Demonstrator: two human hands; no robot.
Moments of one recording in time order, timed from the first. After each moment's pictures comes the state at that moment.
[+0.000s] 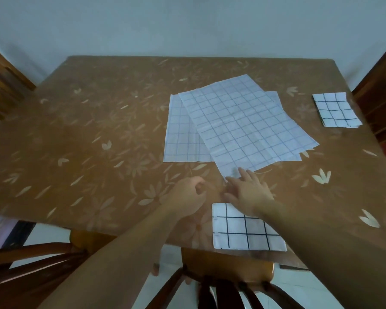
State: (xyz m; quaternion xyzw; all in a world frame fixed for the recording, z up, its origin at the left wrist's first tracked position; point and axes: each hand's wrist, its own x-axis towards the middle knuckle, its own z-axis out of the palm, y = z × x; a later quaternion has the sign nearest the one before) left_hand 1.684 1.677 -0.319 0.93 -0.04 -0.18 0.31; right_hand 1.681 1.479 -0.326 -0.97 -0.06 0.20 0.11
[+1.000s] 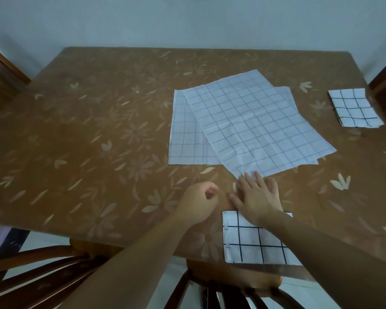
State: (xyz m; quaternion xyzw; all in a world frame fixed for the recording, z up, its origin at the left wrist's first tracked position) left_hand 1.698 1.678 -0.347 0.89 -0.03 -0.20 0.40; right_hand 1.691 1.492 -0.363 -0.99 -0.04 0.13 0.05
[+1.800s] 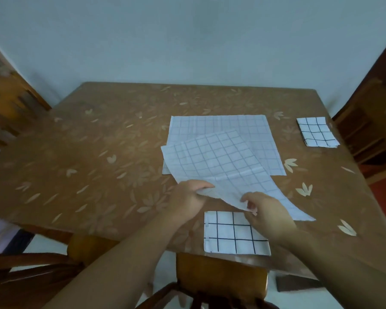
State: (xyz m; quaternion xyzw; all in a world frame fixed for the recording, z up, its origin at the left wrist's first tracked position) left_hand 1.658 1.656 -0.274 0.90 -0.12 -0.04 0.42; right_hand 1.620 1.429 -0.287 -0.97 -0.08 0.04 0.22
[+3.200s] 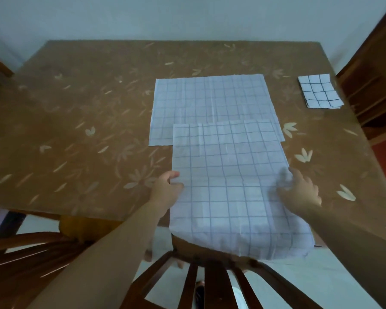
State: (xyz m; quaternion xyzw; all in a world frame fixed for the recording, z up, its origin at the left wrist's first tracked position) left_hand 1.652 1.677 -0.353 0.83 0.18 -0.17 0.50; right_hand 1.618 1.356 -0.352 -0.91 0.29 0.14 0.26
